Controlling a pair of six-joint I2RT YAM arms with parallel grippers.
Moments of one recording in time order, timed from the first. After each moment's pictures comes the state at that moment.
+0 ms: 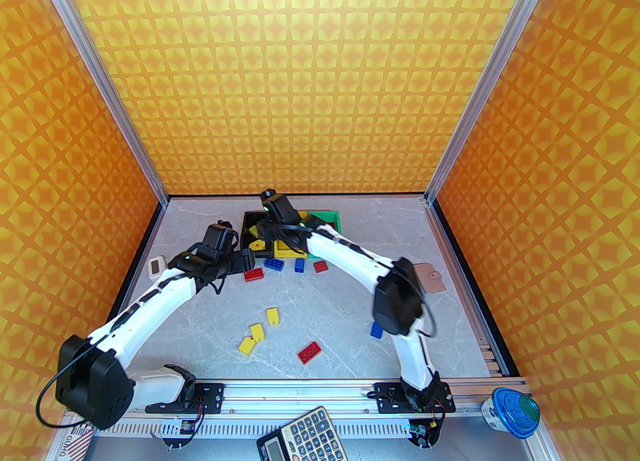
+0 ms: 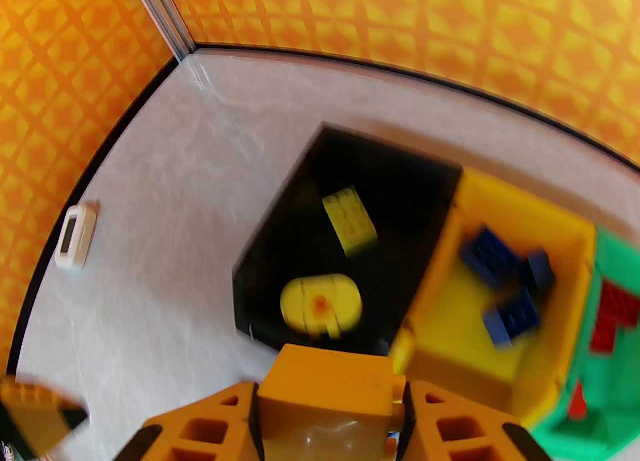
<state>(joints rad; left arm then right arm) -0.39 1.27 1.03 -0.63 -0.11 -0.50 0.76 2.19 2.07 -0.55 0.12 0.30</state>
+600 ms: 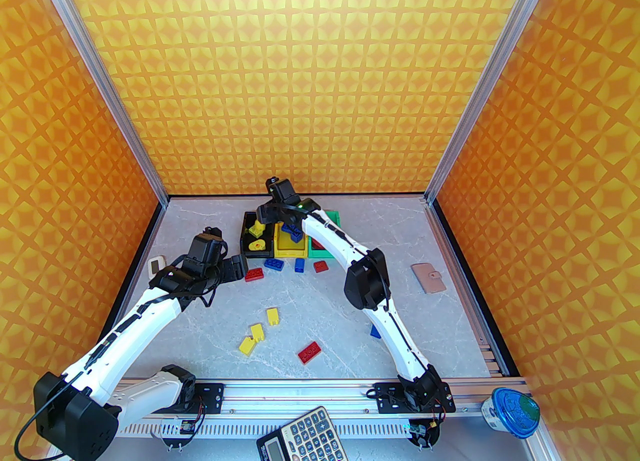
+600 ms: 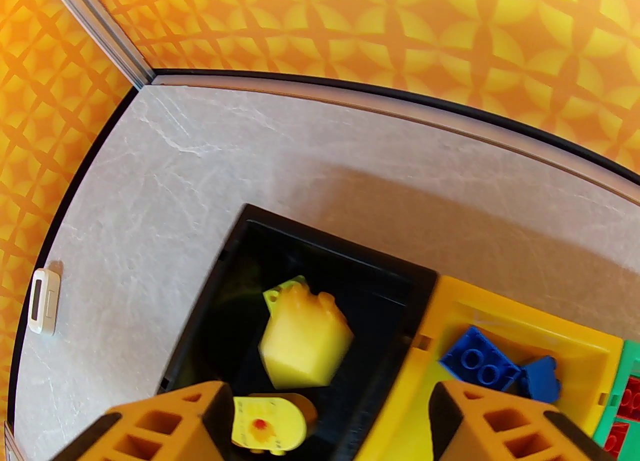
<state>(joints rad) -0.39 1.13 0.97 -0.68 -0.11 -0.52 0.63 2.51 2.48 -0.67 -0.02 0.28</state>
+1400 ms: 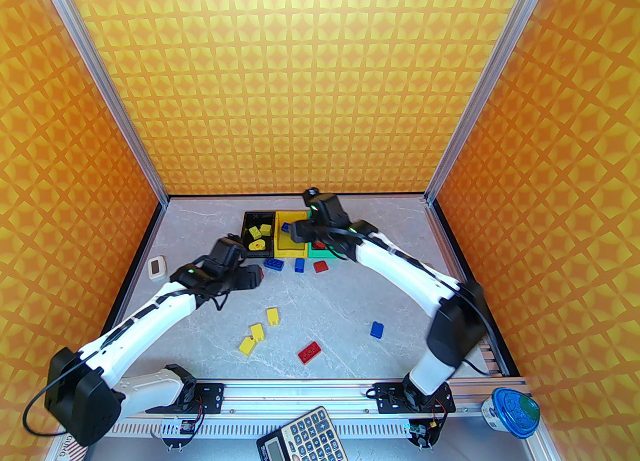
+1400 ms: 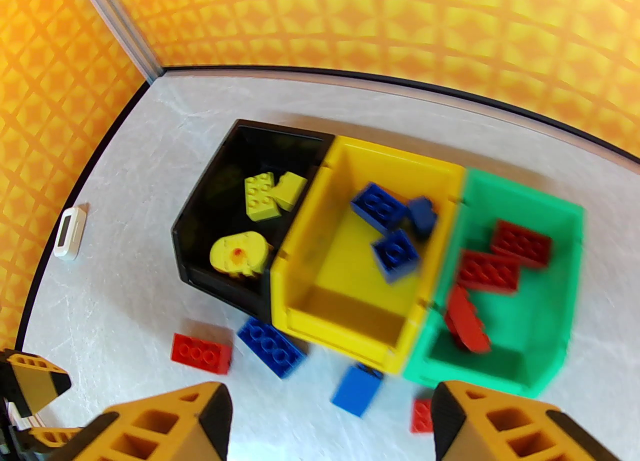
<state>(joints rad) -0.57 1.25 0.97 -0.69 -0.10 -0.50 0.59 1.62 1.41 -0.45 0.06 0.30</state>
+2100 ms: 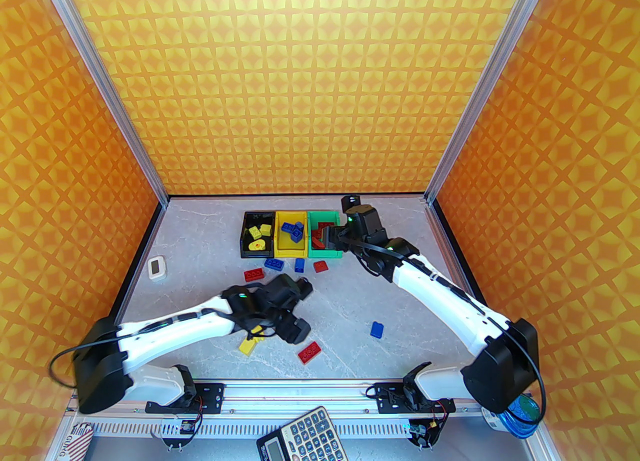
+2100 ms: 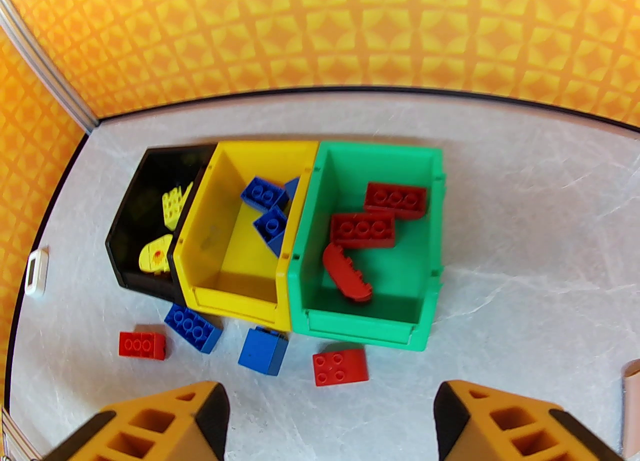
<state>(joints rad) -1.03 1.45 1.00 -0.64 0.10 -0.27 0.49 1.38 1.21 -0.46 0.16 0.33</state>
